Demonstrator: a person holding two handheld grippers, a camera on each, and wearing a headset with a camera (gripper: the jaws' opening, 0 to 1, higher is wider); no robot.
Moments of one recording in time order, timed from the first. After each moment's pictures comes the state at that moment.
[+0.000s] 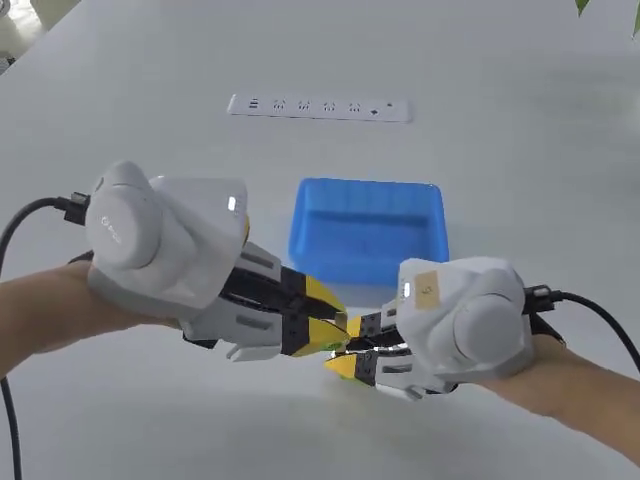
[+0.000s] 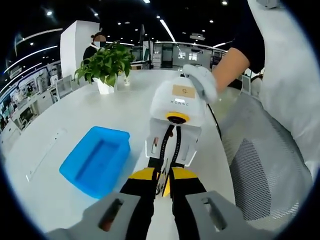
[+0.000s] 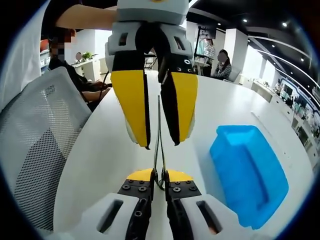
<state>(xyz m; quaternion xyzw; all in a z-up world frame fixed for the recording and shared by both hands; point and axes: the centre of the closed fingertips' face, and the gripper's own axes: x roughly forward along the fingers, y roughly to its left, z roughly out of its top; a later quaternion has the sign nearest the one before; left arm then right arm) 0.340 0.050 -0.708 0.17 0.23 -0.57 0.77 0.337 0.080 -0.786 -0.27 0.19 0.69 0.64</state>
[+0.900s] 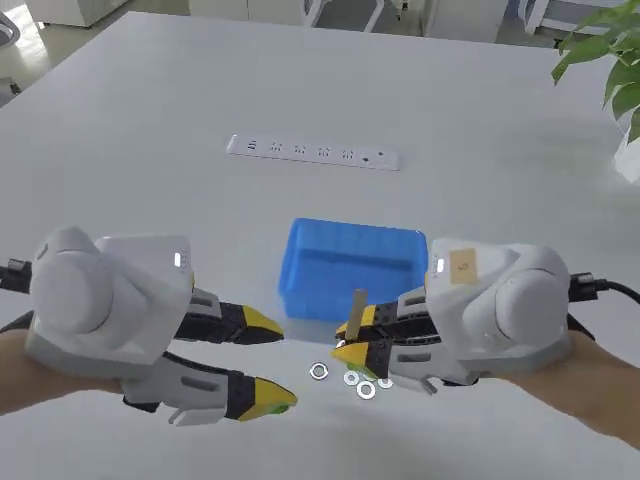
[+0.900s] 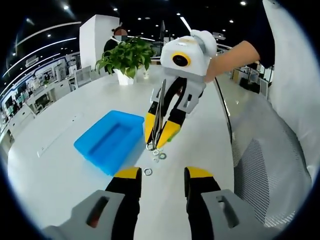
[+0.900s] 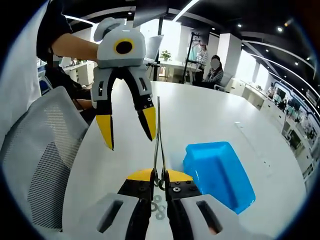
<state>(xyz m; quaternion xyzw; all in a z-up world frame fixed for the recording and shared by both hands) 0.326 0.085 -0.715 0.15 0.26 -0.49 0.82 0.366 0.065 -0.719 -0.28 0.17 0.68 0.66</state>
